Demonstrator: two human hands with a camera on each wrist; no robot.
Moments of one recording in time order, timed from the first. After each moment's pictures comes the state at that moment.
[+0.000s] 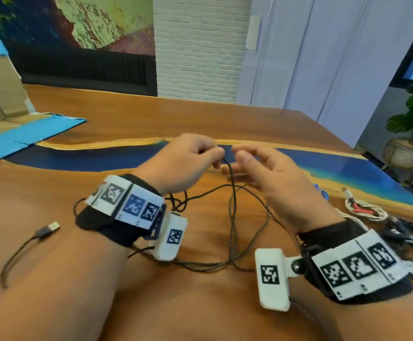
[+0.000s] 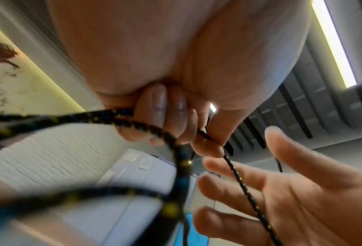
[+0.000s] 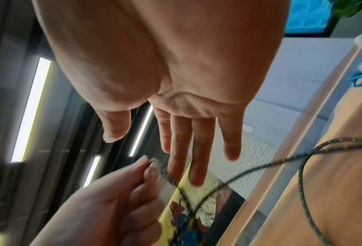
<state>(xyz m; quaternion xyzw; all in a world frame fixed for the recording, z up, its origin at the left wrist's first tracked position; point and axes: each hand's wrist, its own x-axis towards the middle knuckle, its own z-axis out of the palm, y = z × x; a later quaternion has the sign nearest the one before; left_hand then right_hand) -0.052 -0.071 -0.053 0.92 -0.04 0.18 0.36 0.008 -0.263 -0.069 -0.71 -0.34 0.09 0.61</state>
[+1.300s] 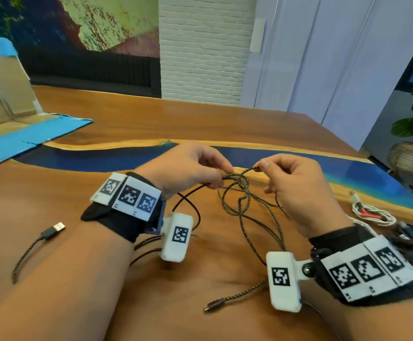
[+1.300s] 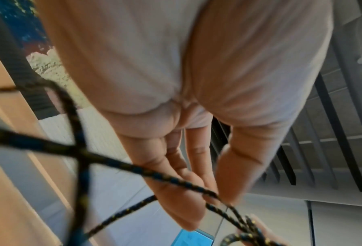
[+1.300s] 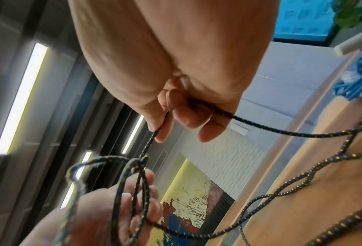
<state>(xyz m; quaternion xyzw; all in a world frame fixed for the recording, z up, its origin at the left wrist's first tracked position) -0.050 -0.057 -0.065 0.84 -0.04 0.09 0.53 0.021 -0.266 -0.080 -0.76 -0.28 -0.07 0.58</state>
